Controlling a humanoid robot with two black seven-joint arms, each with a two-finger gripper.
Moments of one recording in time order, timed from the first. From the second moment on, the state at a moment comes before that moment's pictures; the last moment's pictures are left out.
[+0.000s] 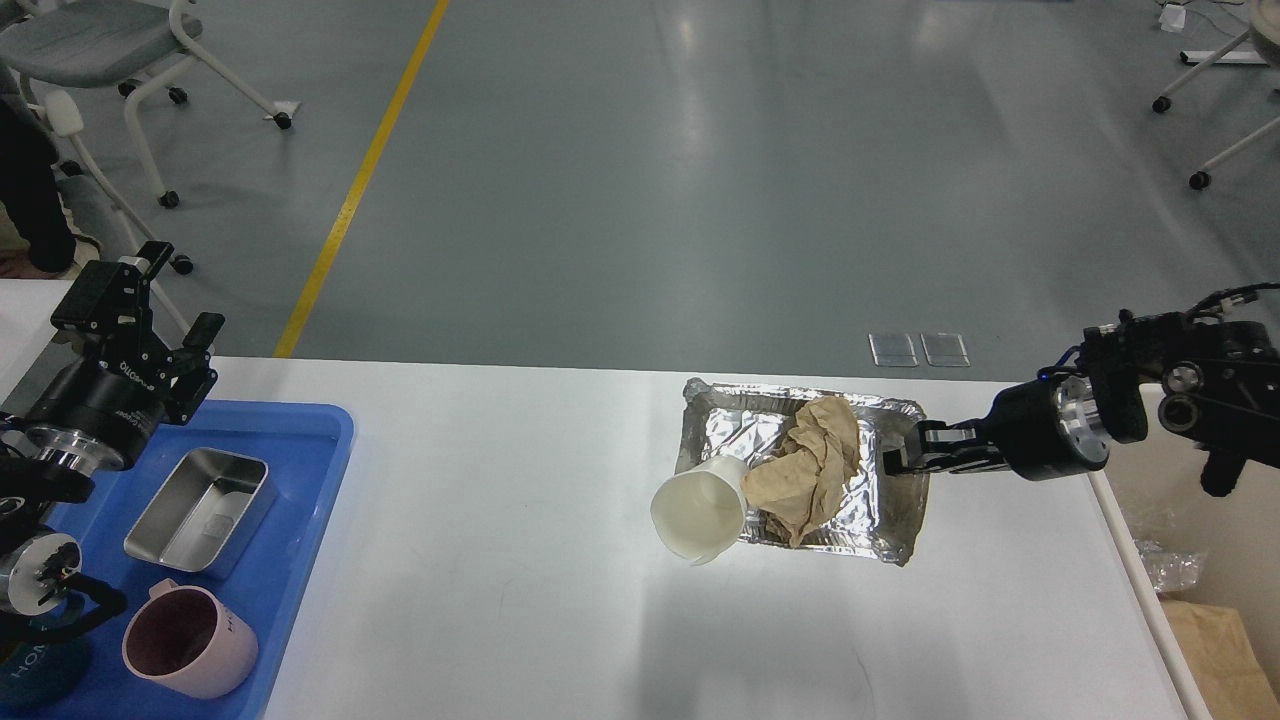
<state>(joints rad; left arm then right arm) -0.32 0.67 -0.89 -1.15 0.40 -0.06 -0.48 1.23 -0.83 -0.22 1.33 -0.87 0.54 0.21</state>
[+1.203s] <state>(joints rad) -0.31 0.64 -0.89 -1.16 0.38 -0.07 -0.49 0.80 -1.24 -0.23 1.13 -0.20 0.38 0.21</state>
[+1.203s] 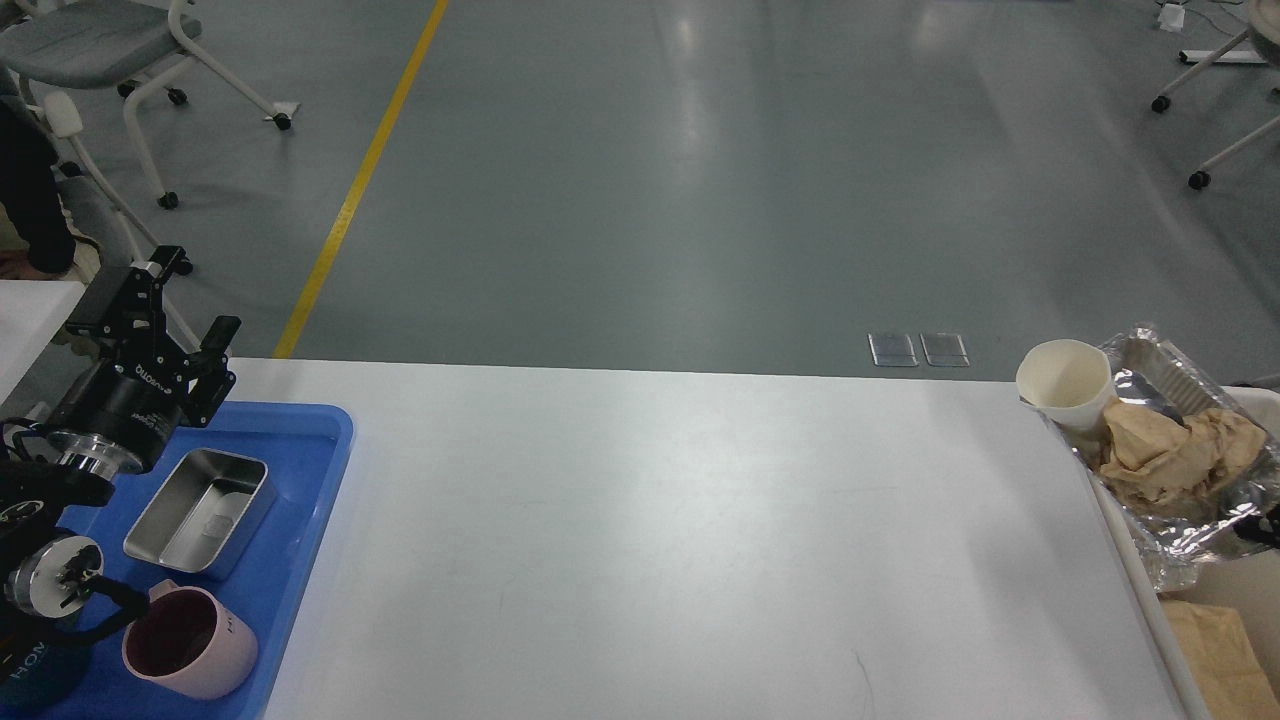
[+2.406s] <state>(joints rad) -0.28 0.64 -0.89 -1.21 0.38 -0.07 -0.49 0.51 -0.96 -0.22 0.62 0.08 0.18 0.21</state>
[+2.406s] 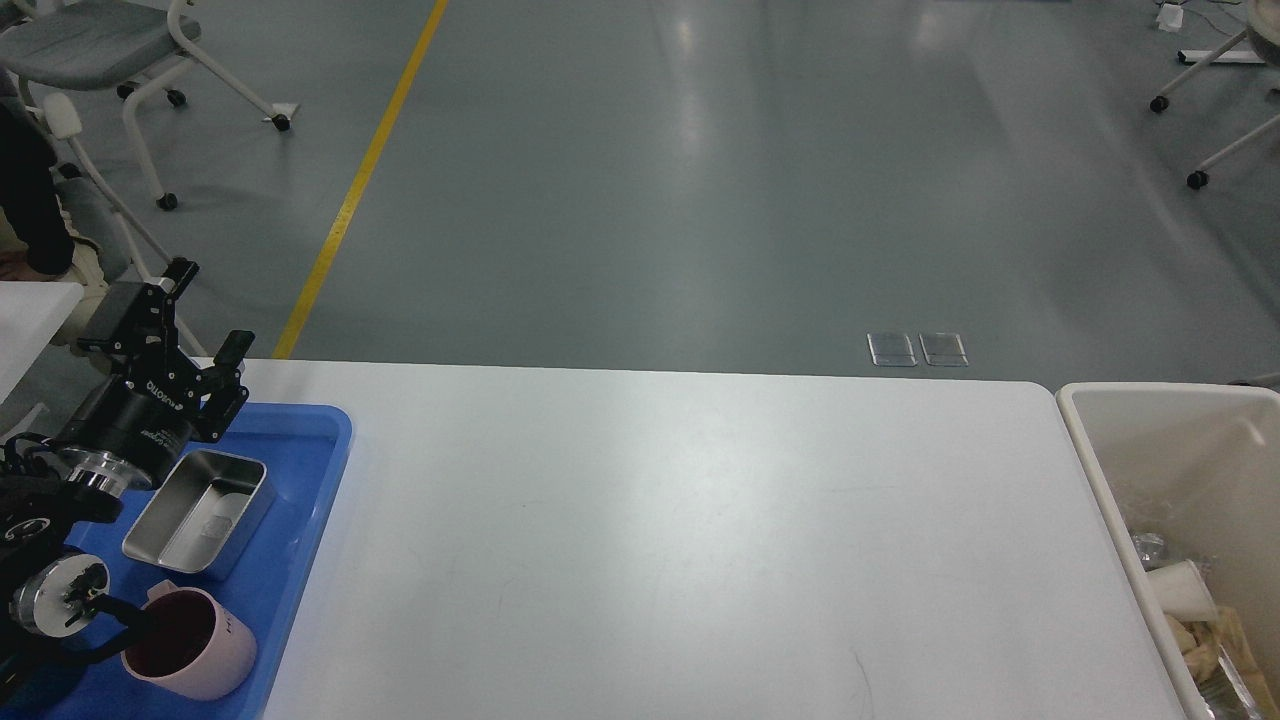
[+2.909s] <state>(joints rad) -0.26 0.64 -0.91 -1.21 0.38 -0.07 -0.50 0.64 -0.88 -0.21 0.56 0.07 0.19 0.22</state>
